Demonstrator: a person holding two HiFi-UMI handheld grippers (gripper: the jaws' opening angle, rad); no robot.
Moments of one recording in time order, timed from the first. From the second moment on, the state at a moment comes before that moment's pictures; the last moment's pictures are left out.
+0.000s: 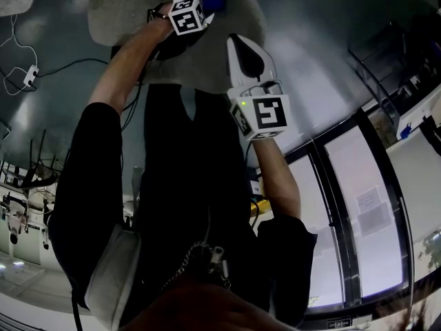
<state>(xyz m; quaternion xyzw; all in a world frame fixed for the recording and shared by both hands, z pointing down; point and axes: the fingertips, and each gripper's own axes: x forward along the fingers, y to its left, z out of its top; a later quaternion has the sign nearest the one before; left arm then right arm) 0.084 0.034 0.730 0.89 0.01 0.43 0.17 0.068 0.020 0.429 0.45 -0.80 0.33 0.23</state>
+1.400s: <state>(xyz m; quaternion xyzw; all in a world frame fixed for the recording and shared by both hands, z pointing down) -0.031 0.232 0.727 0.82 0.33 0.47 0.05 0.017 0.041 0.434 0.44 -0.80 0.32 0.25</state>
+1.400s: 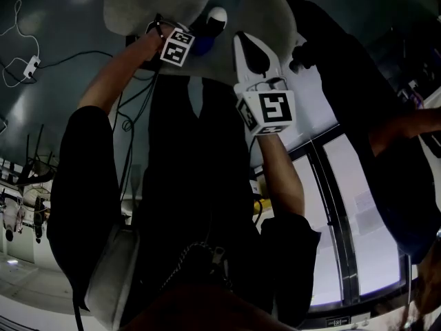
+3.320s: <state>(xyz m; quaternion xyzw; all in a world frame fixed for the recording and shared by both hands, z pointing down) -0.097 0.231 0.360 0.80 -0.53 0.17 0.23 -0.011 0.208 0.286 0.23 -0.94 0.16 0.21</state>
